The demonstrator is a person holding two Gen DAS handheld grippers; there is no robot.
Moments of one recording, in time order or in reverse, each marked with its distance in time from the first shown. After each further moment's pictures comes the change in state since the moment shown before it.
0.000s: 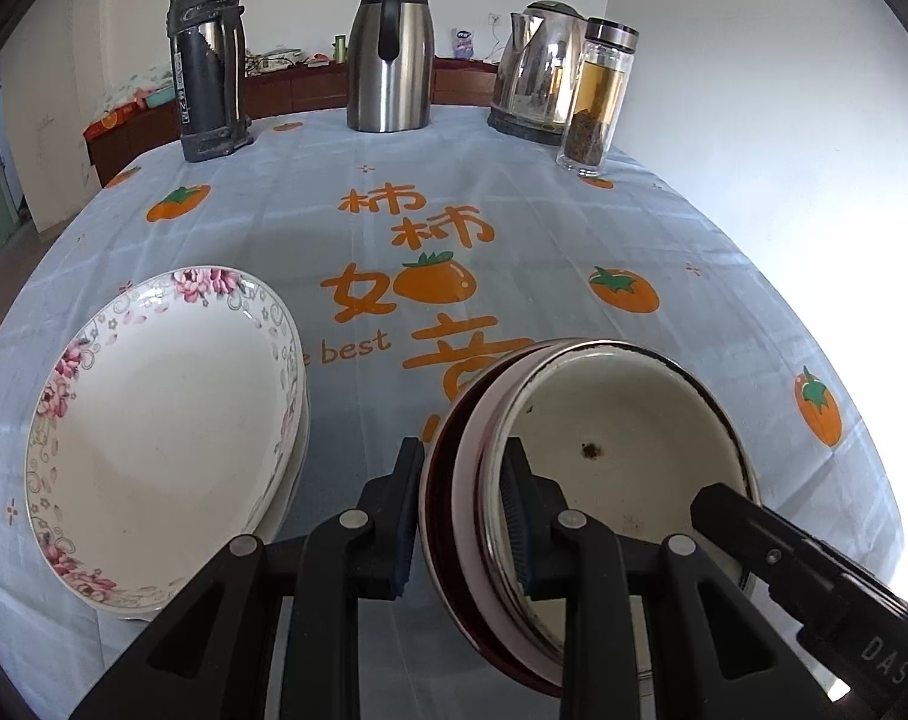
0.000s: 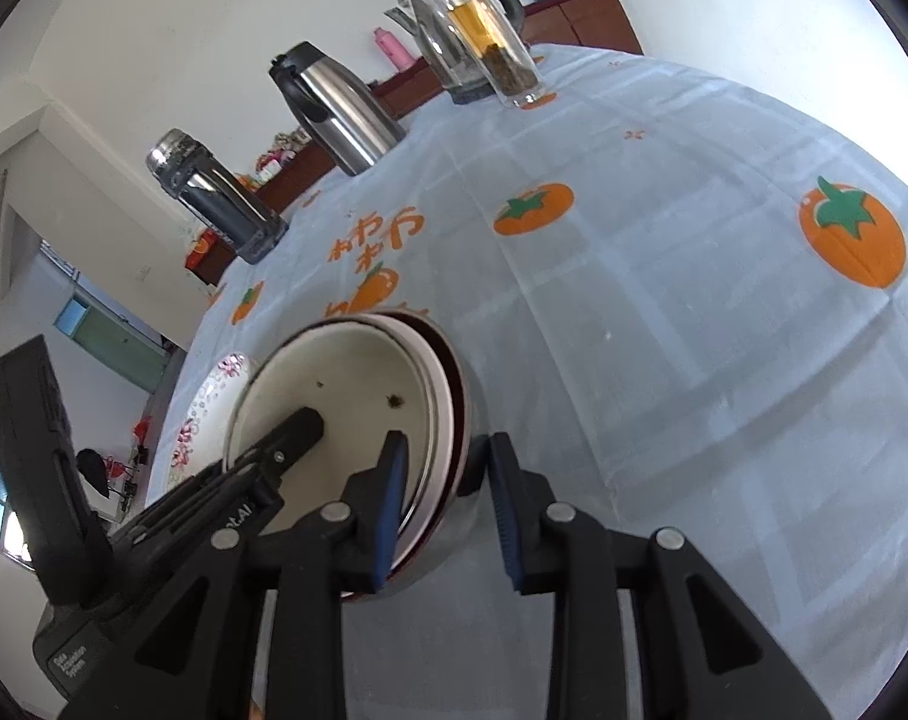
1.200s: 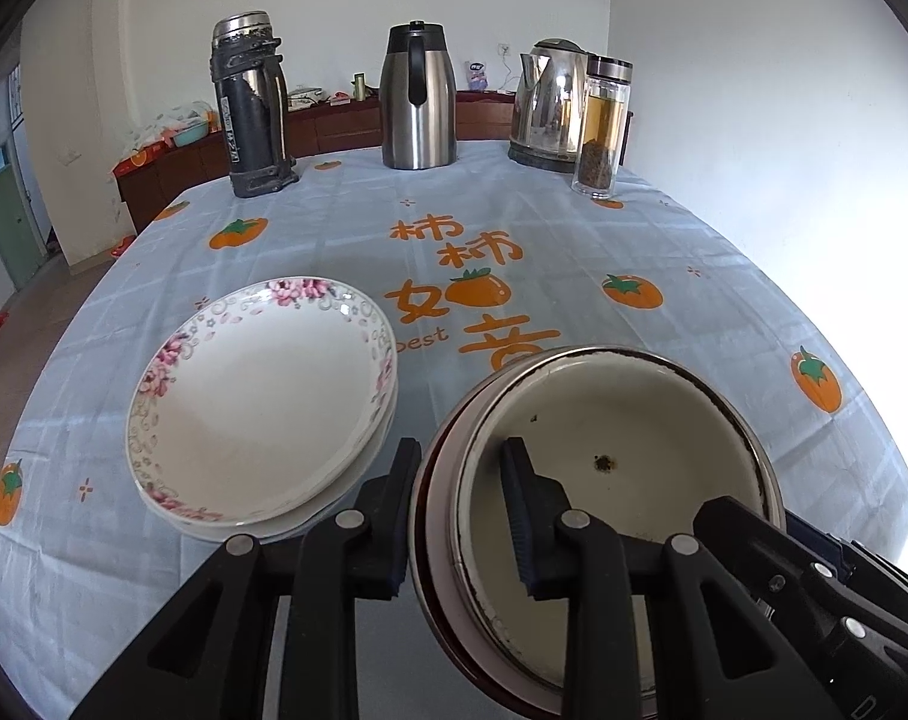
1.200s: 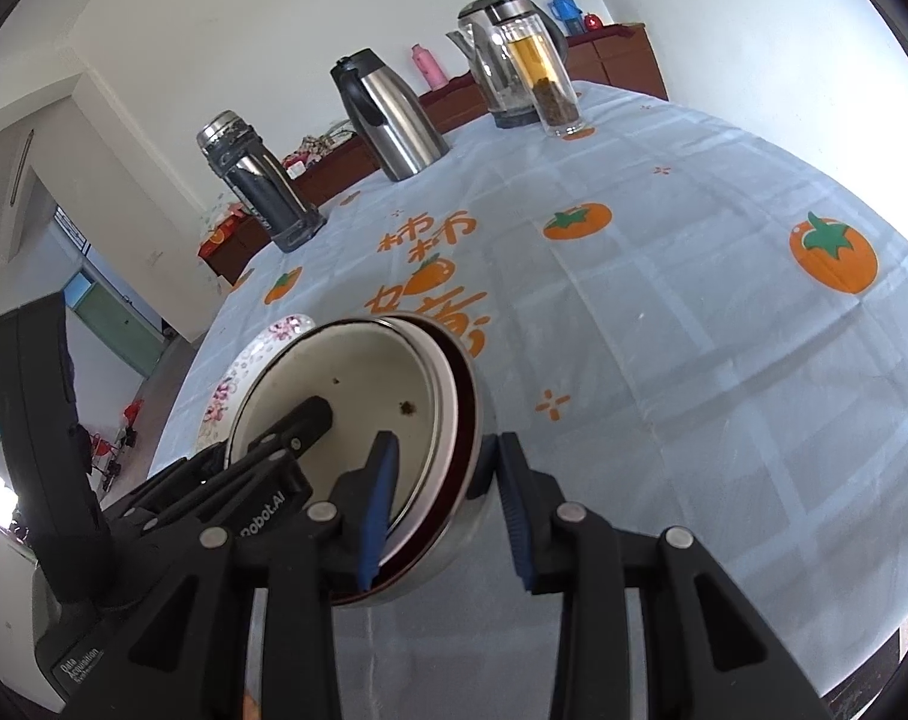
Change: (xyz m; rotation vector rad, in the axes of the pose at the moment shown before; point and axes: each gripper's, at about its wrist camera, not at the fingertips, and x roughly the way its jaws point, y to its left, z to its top) left arm -0.061 0.013 -0.031 0.036 -0.085 0.075; right arm -0.038 0.048 -0.043 -0.100 -0.045 -0.033
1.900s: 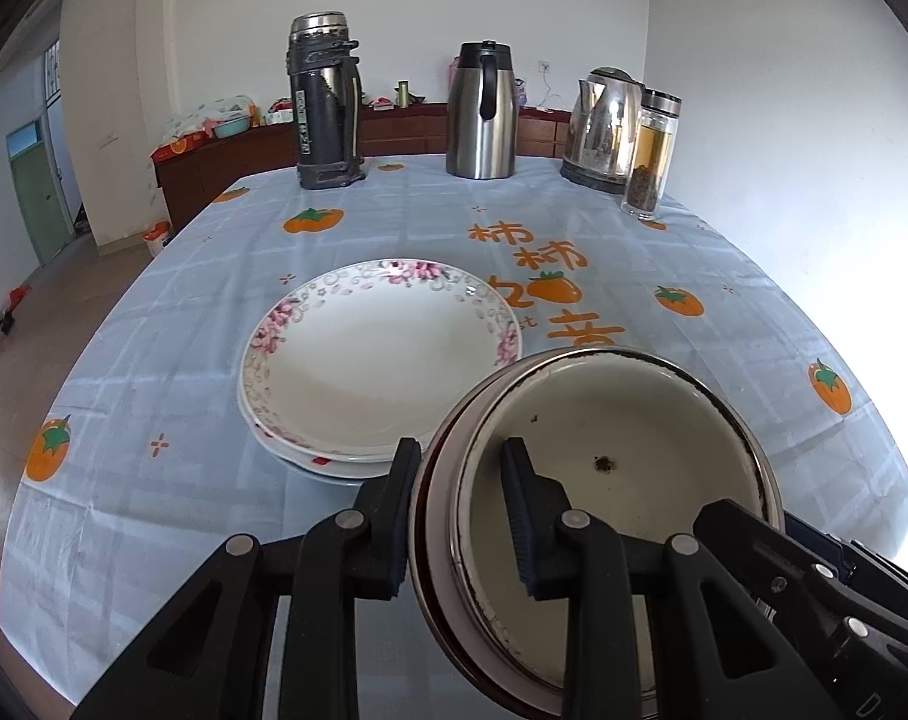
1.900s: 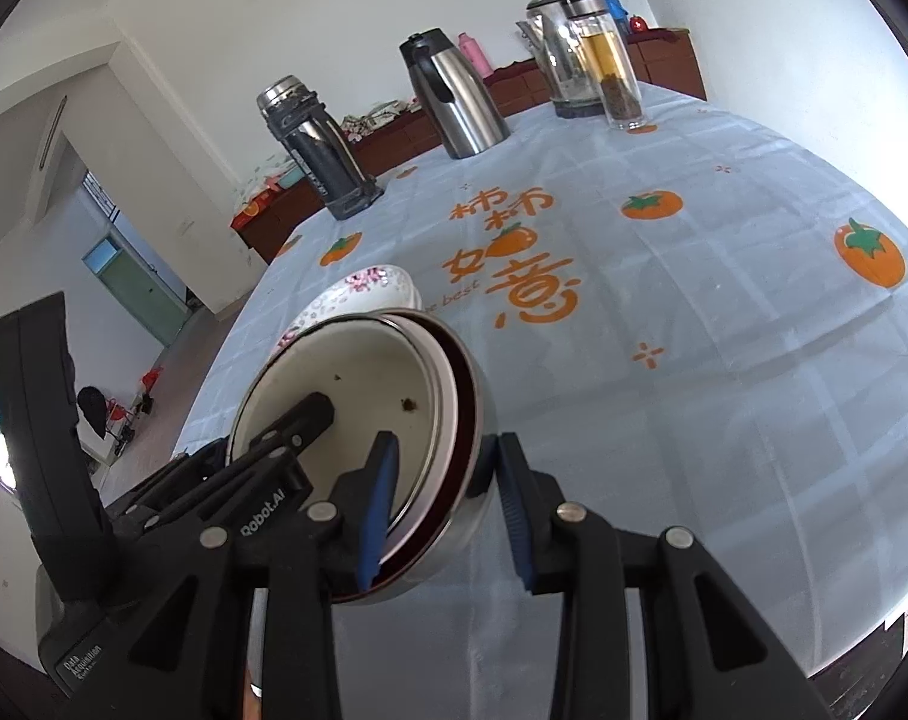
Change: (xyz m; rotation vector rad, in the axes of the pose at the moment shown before) left arm -0.038 0.055 -0.024 -0.072 -0.033 0.051; right arm -0.003 0.055 -0.029 -0.076 0.029 0.055
